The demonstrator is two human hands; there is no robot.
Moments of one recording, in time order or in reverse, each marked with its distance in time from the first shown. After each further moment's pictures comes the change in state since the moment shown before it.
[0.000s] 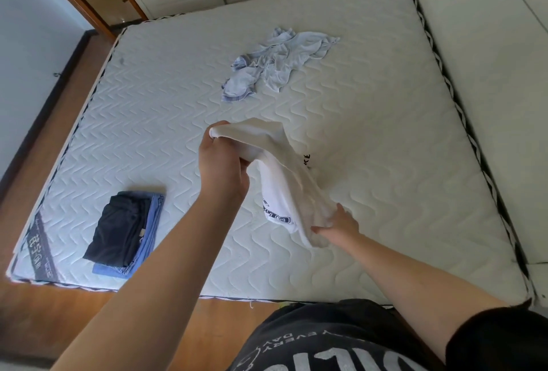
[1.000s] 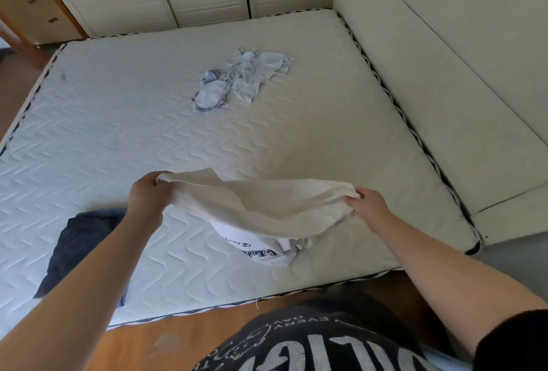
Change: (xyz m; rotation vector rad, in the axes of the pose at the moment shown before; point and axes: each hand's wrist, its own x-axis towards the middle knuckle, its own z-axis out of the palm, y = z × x) left_hand 0.129 -0.022 -0.259 0.719 -0.107 0.051; right_hand -0.078 0.015 0.012 0.409 0.483 -0.125
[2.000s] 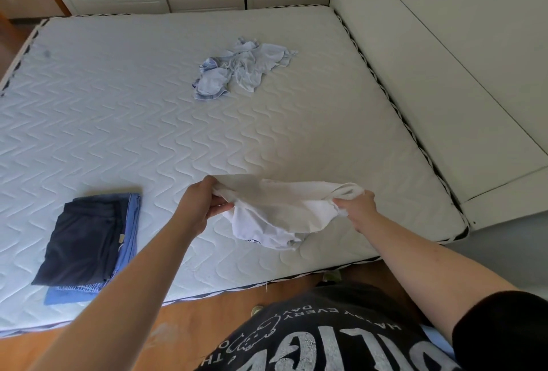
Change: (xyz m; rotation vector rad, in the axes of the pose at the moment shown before) left_hand -0.017 -0.054 0.006 -0.453 -0.482 -0.266; right_hand -0.057 -0.017 0.078 0.275 0.166 0.351
